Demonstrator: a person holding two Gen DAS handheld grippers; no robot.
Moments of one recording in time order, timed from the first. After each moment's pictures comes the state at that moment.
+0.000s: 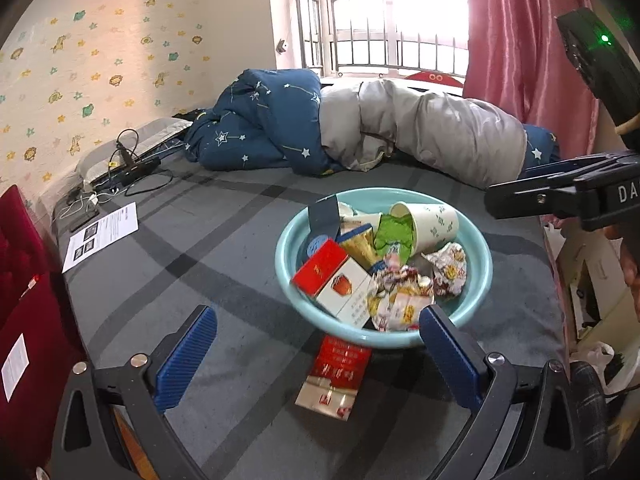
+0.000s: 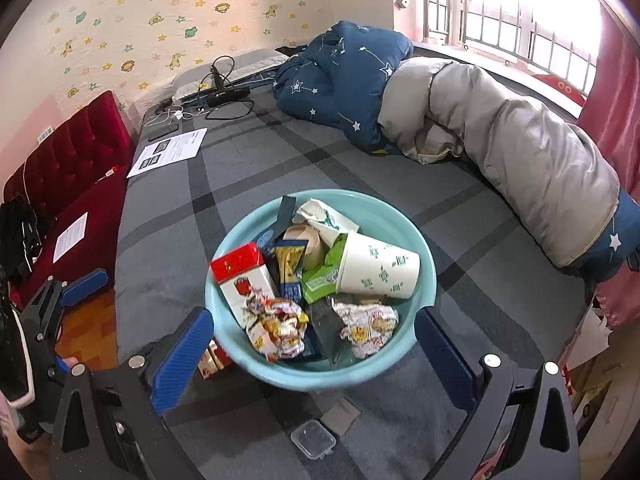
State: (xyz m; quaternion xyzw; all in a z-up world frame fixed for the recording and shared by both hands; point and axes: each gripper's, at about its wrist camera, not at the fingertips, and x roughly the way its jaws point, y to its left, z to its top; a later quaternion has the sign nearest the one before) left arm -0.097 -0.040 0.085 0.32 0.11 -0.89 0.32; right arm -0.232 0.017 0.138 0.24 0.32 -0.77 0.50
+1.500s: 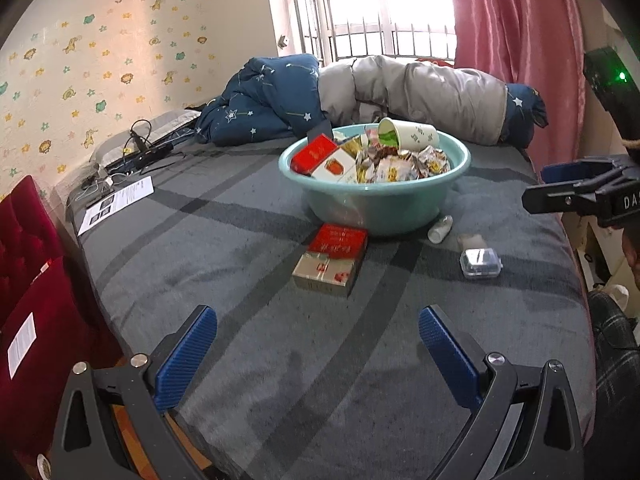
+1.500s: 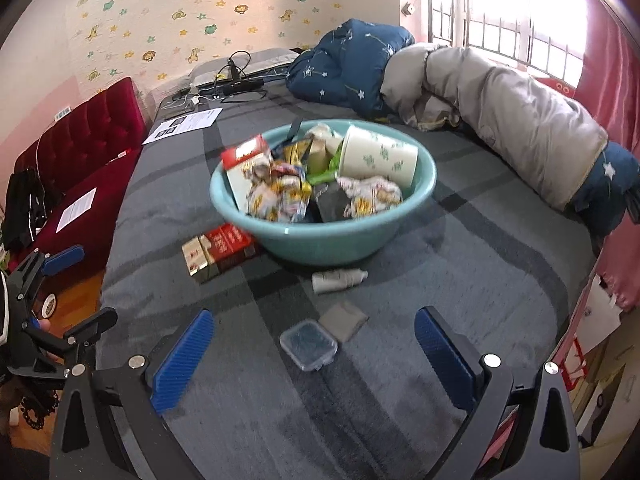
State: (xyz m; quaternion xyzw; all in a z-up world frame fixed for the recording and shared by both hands) left arm -0.024 0.041 0.005 0.32 0.09 -0.88 0.33; right arm -0.228 0.127 0.035 0.21 0.31 -0.77 0.52
